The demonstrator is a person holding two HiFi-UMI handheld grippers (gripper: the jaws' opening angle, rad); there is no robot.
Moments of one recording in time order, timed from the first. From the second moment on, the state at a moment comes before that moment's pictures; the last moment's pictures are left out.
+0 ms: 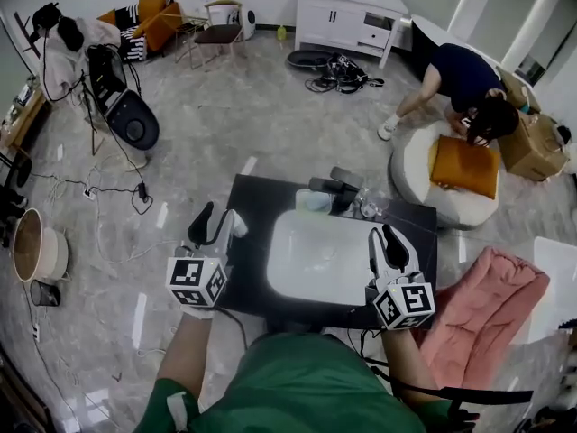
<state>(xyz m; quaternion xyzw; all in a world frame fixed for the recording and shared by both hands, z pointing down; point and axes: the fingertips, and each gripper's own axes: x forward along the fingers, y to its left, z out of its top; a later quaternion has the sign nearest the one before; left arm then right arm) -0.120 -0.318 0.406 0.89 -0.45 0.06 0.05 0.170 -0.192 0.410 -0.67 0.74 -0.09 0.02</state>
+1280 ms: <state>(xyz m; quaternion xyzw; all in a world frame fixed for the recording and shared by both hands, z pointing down) -0.043 -0.288 0.346 0.92 -0.38 0.02 0.03 0.197 -0.180 0.343 -0.68 0.73 0.03 0.04</state>
